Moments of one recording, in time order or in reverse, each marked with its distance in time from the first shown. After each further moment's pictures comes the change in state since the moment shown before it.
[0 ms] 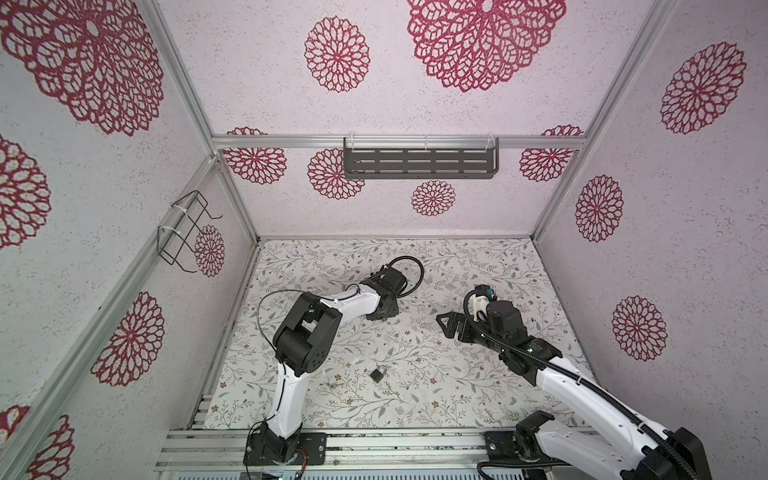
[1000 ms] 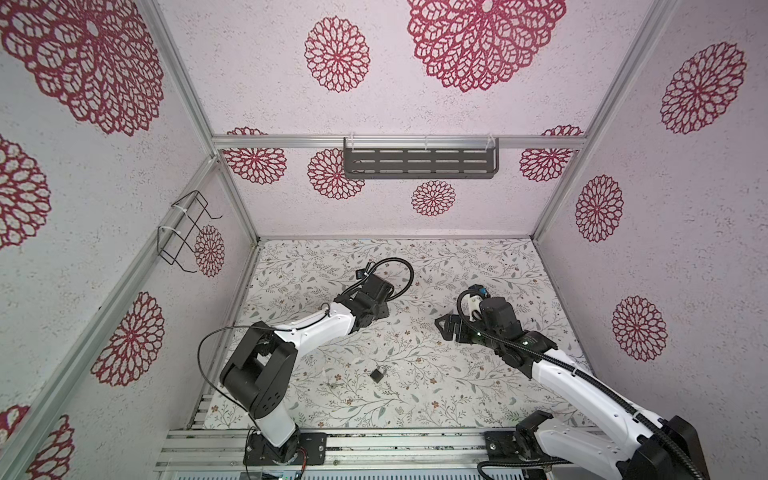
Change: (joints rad) left arm -0.021 -0.383 -0.330 0.189 -0.072 0.019; right arm 0.017 0.062 0.051 -0.085 0.022 -0.038
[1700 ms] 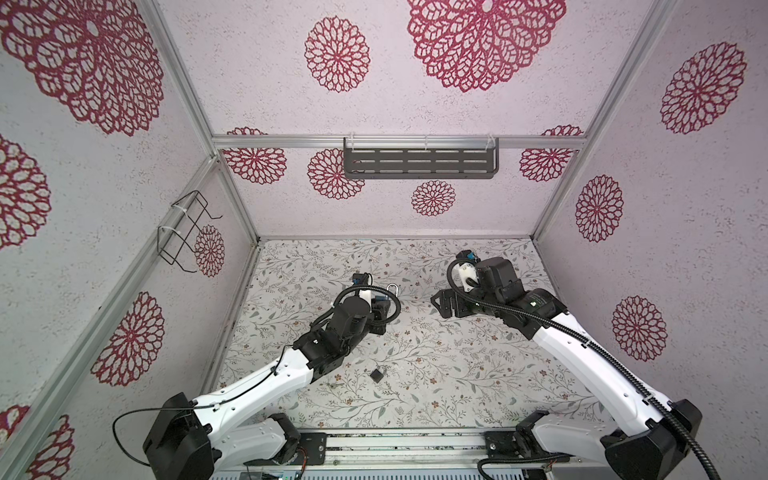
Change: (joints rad) left arm -0.146 -0.519 -0.303 0.262 0.003 0.253; right arm 0.026 0.152 0.496 -0.396 0.034 -0.256
